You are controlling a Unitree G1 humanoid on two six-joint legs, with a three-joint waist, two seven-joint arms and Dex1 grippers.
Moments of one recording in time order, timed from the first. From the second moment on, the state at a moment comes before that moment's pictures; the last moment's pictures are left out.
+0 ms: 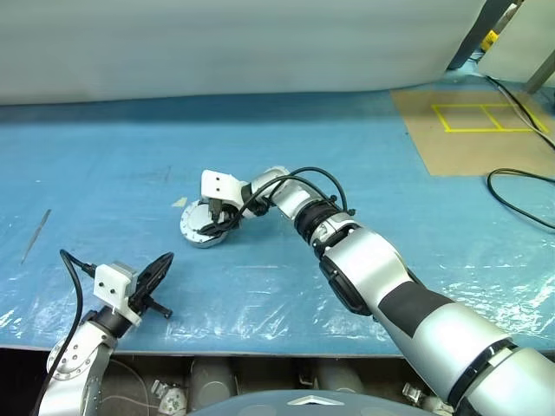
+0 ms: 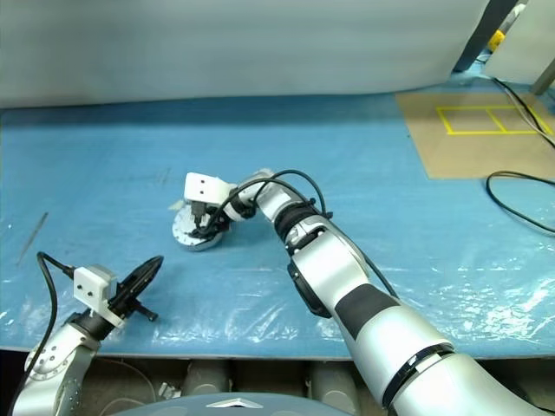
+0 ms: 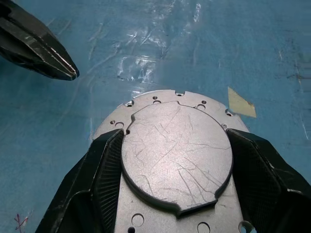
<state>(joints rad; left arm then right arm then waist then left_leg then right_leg) 0.35 0.37 0.24 -0.14 -0.35 -0.15 -0.66 -1.28 0.16 0.24 1.37 -0.27 -0.20 1.00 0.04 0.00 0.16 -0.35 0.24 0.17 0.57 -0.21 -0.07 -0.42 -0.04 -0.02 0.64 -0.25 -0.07</state>
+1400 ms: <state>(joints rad) 0.29 0.38 0.24 -0.09 -0.35 -0.14 -0.67 -1.22 0.16 0.26 1.33 -0.24 -0.21 1.14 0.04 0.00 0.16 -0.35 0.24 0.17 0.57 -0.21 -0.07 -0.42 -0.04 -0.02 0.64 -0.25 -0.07</state>
